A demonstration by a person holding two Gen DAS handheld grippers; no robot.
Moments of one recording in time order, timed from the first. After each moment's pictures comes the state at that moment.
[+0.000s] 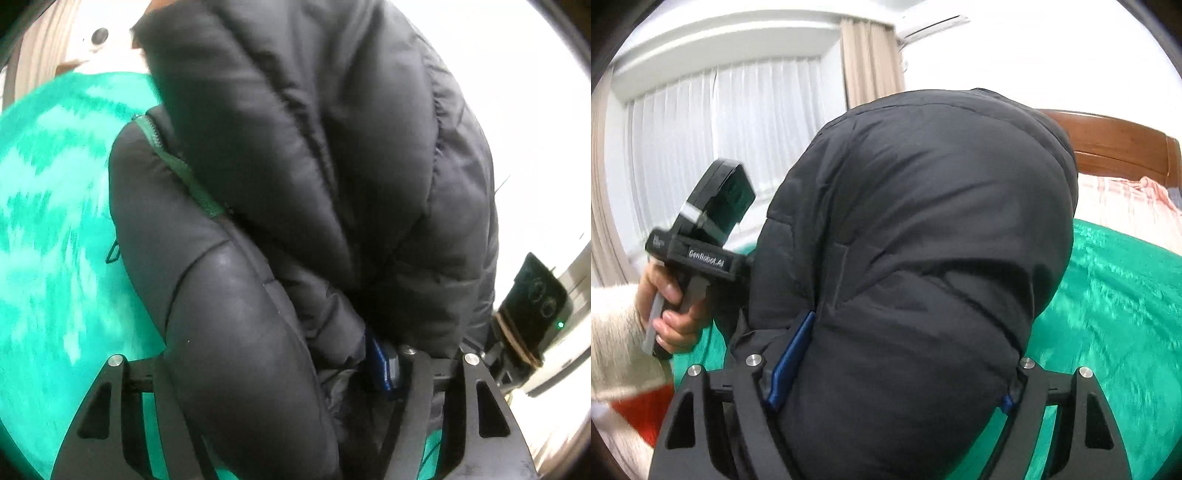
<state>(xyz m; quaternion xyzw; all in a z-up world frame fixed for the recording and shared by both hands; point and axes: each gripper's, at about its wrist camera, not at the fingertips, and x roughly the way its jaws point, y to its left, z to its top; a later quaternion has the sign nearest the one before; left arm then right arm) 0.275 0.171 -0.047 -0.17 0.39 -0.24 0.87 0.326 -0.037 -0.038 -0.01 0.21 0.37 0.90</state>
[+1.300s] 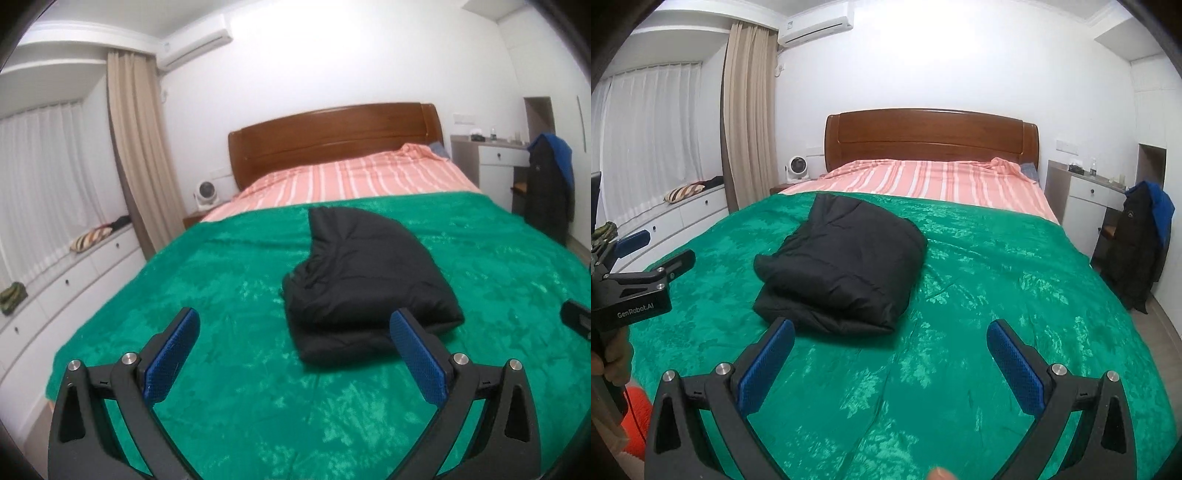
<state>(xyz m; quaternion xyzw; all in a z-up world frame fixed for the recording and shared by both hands) 0.090 0.069 0.020 0.08 0.21 0.06 0.97 0.156 -0.130 0.004 -0.01 0.24 0.09 0.97</state>
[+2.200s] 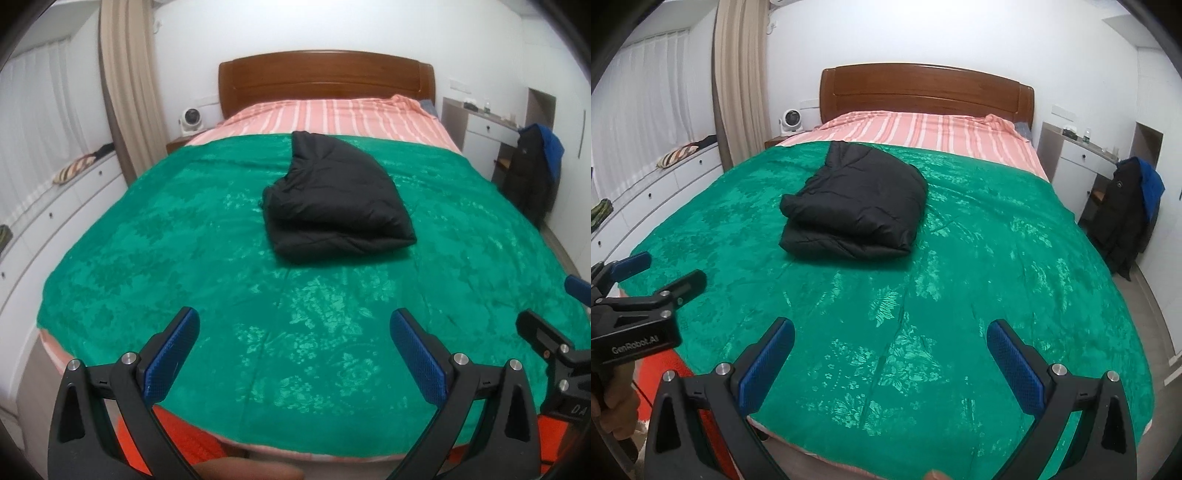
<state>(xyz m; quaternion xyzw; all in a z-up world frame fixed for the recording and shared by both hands) 0.014 0.071 0.015 0.01 0.34 0.03 0.94 0.076 -0.098 0.012 -0.03 0.34 0.05 0.94</state>
